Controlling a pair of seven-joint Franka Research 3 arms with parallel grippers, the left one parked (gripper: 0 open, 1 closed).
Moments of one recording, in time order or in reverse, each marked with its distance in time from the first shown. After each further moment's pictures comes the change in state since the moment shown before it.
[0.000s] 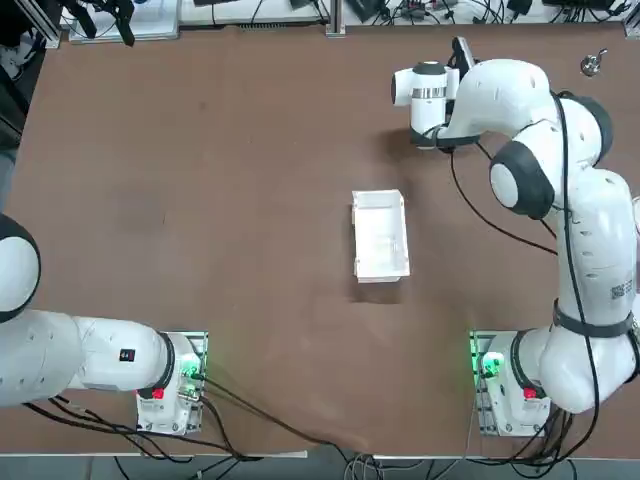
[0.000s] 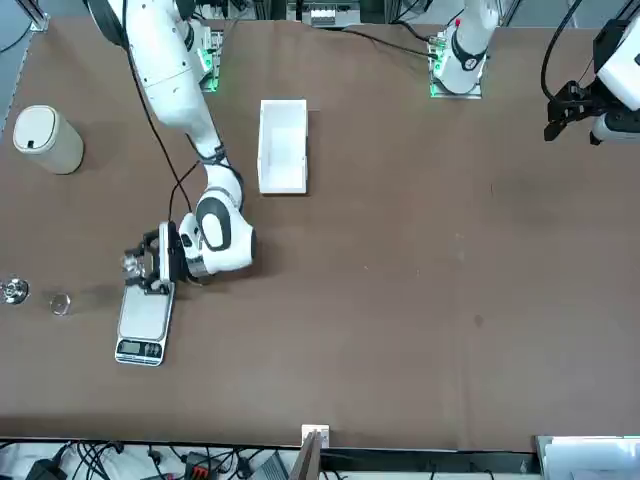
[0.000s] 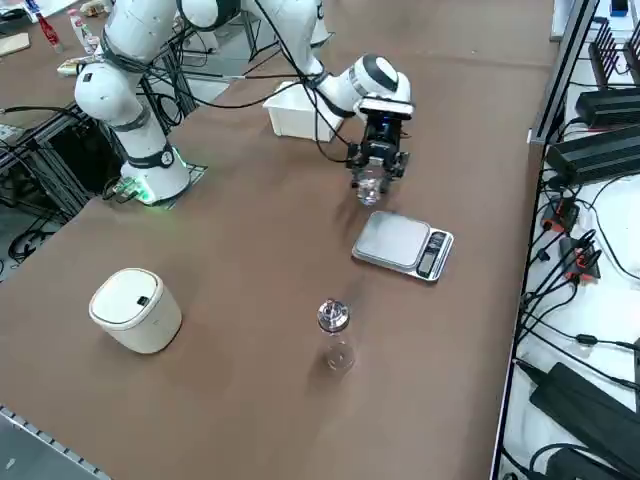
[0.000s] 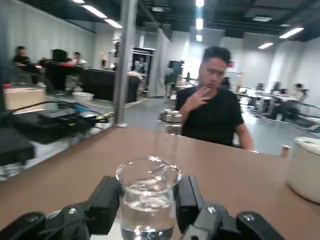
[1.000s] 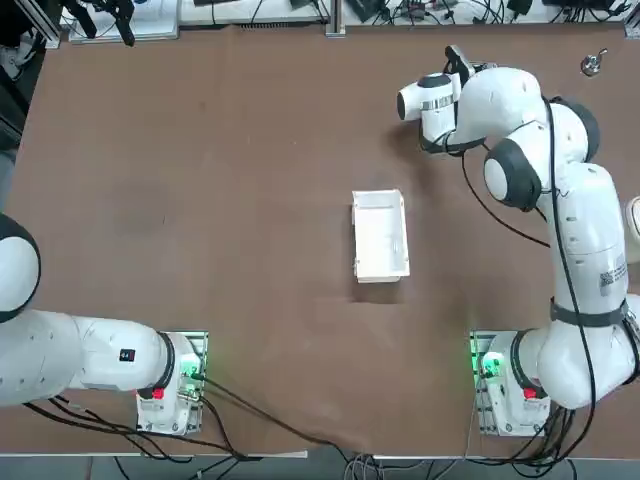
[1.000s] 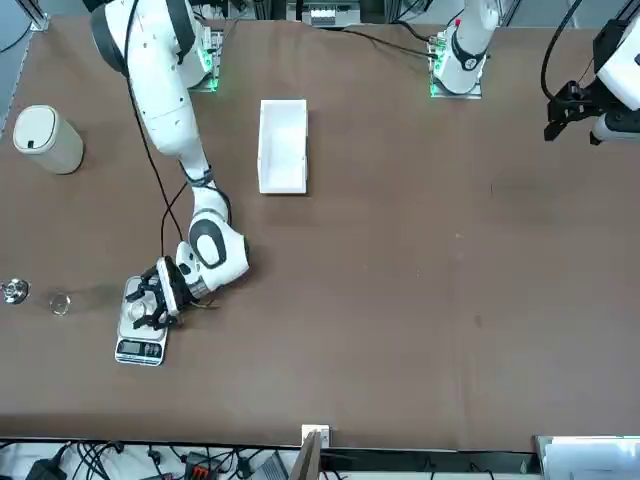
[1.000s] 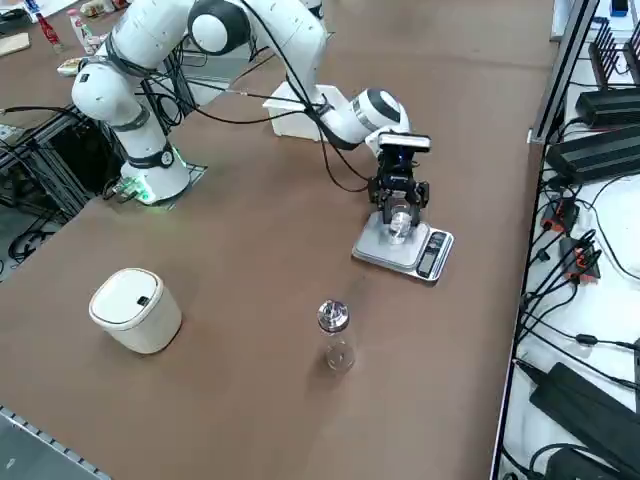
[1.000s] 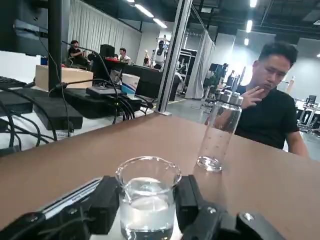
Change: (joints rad) arm -0.077 0.132 -0.005 0.054 -0.159 0.195 -0.015
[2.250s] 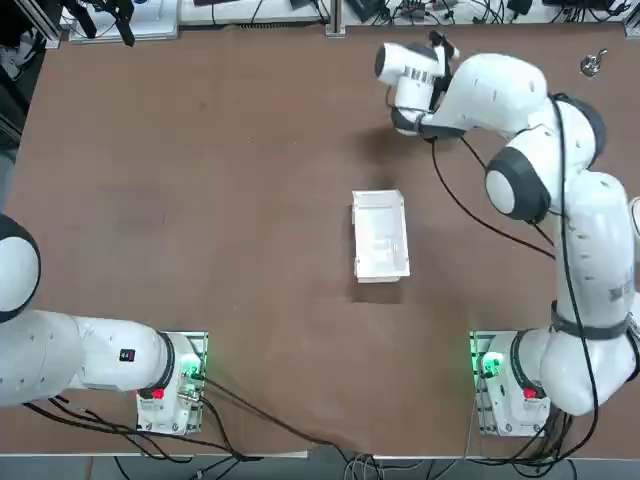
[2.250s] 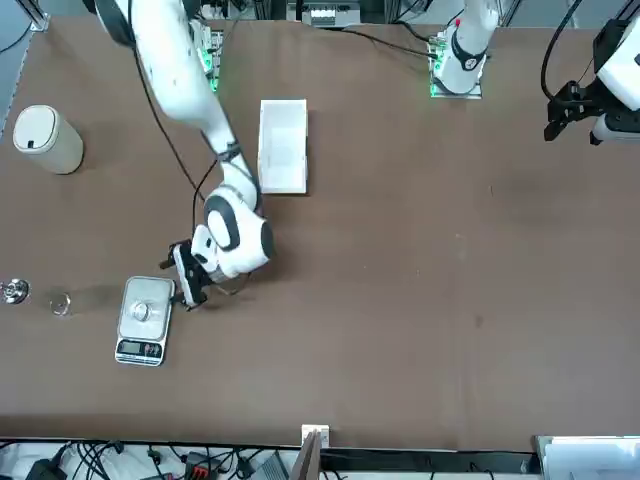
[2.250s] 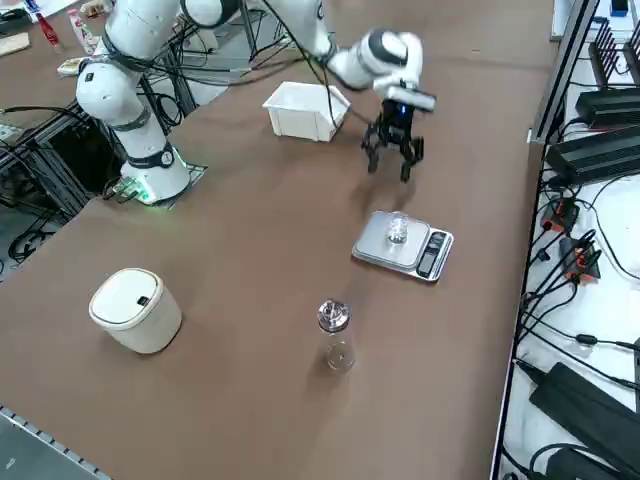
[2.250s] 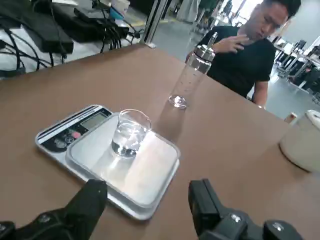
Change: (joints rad) arm 0.138 -0.205 0.012 0.059 0.539 -0.092 -0.463
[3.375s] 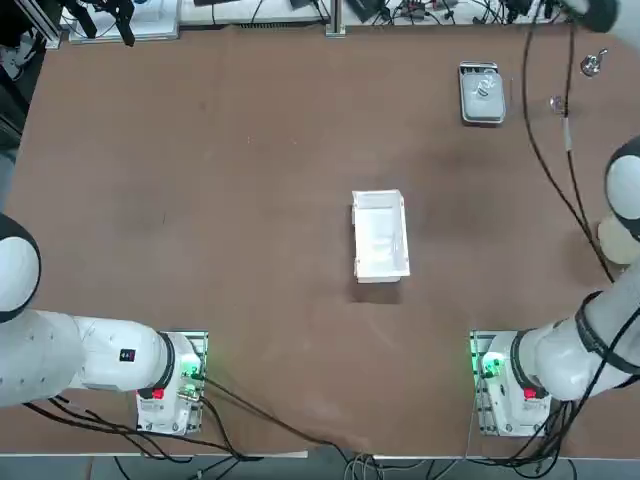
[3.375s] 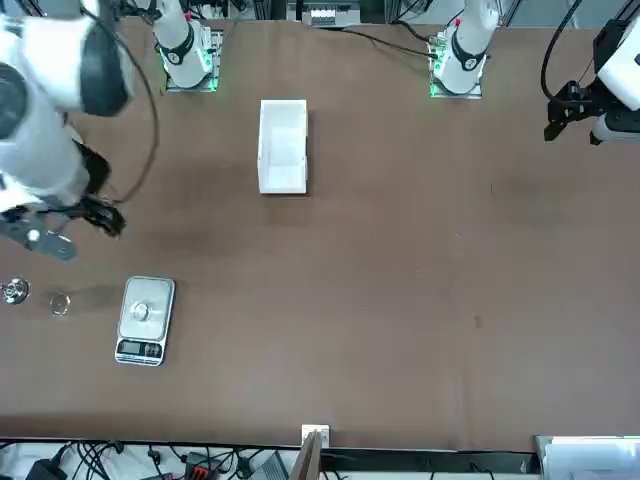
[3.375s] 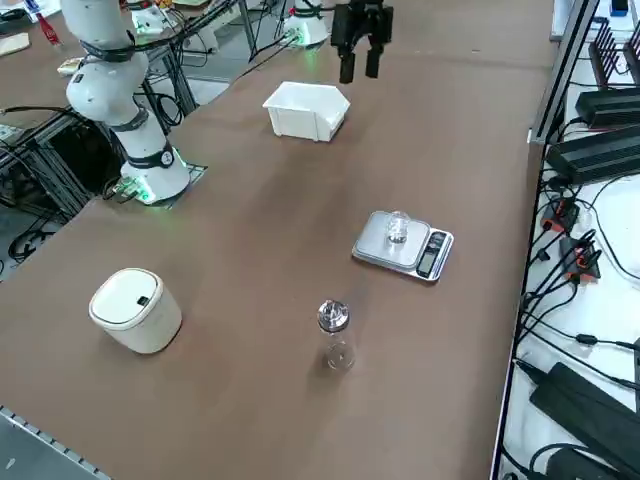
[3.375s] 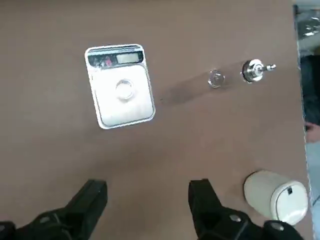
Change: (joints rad) arm -0.317 -0.551 -0.019 -0.015 0.643 -0.047 -1.429
